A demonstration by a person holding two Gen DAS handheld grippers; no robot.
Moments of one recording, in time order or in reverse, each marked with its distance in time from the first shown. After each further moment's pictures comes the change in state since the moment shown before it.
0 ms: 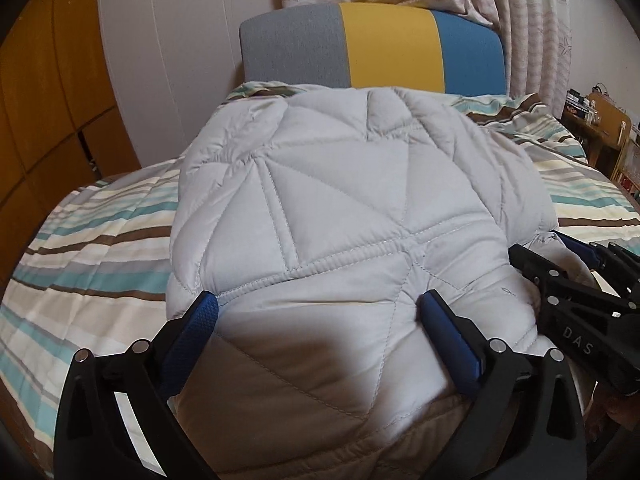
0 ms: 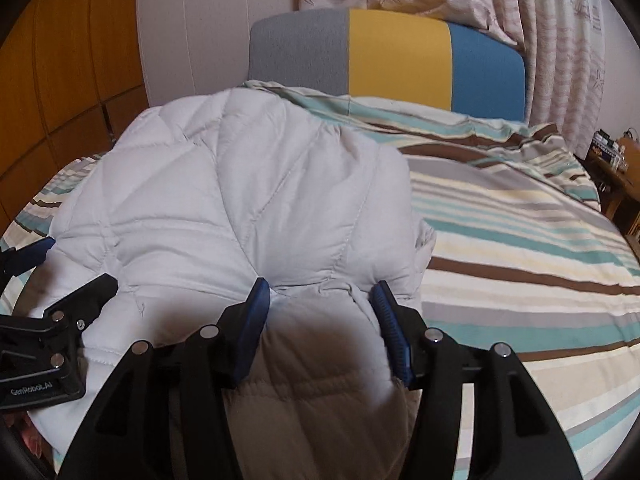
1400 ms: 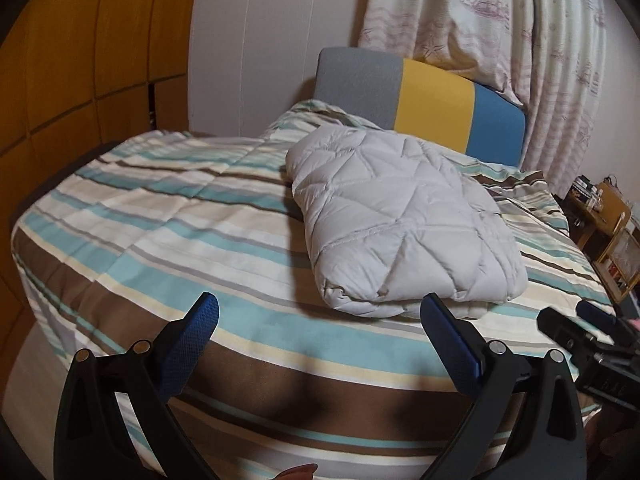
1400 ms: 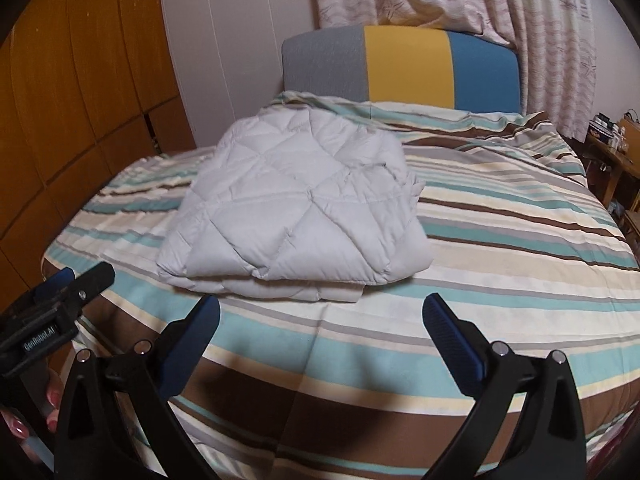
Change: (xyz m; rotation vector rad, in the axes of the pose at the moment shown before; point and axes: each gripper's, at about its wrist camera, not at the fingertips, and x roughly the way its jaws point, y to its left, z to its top) left arm -0.193 0.049 -0.101 -0.281 -0.105 0.015; right arm -0.195 0.035 -0.074 0.041 -0.014 0.098
